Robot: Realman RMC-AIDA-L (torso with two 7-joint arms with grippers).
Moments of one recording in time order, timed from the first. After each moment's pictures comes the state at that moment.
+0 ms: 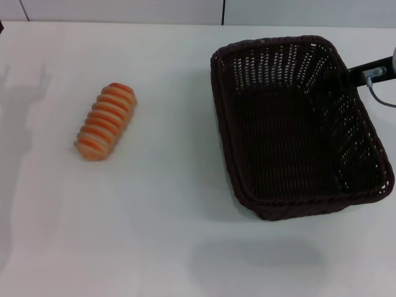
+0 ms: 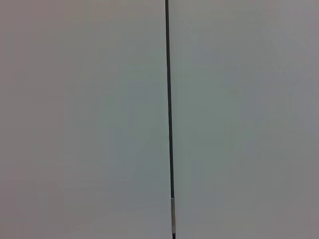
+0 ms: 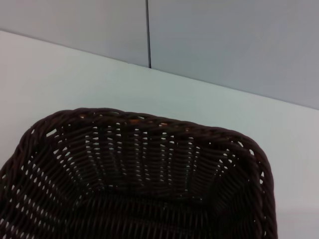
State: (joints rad) left arm -0.11 -2.05 -1.56 -0.95 2.89 0.51 -0.03; right arm 0.51 2.08 1.69 1.50 -2.78 1.26 -0.14
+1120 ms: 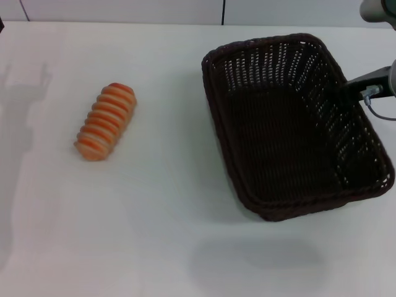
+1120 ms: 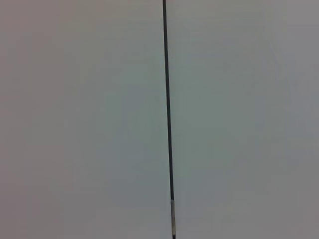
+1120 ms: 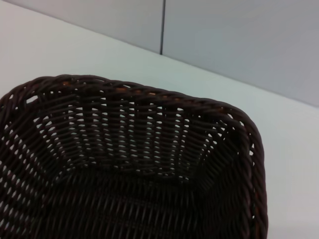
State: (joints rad) left arm -0.11 -2.05 -1.56 -0.95 2.89 0.50 -0.02; right arm 0.45 2.08 1.64 1.44 -2.75 1.12 -0.27
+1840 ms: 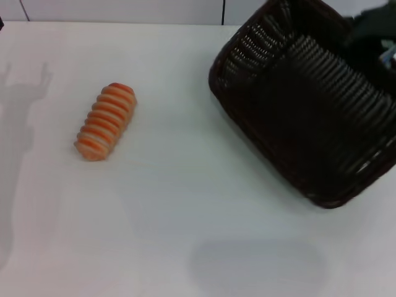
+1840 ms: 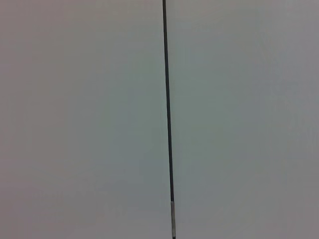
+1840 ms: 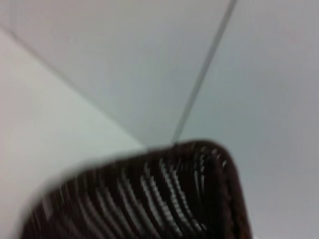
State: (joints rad) left arm -0.11 -2.05 -1.56 -0.96 2.89 0.50 -0.02; right arm 0.37 2.07 1.74 1.55 -2.49 0.94 -0.83
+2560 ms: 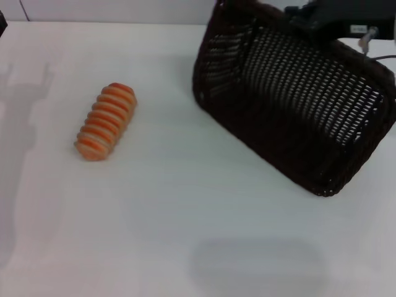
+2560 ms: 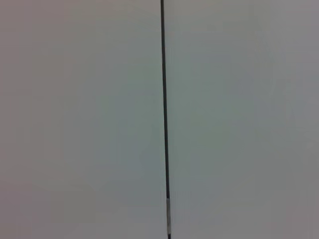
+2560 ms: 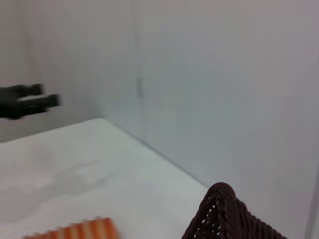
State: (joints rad) left arm -0.11 -2.06 -1.56 -0.97 2.89 0.47 -0.02; right arm 0.59 2.05 2.05 1.11 -1.96 1.17 -1.29
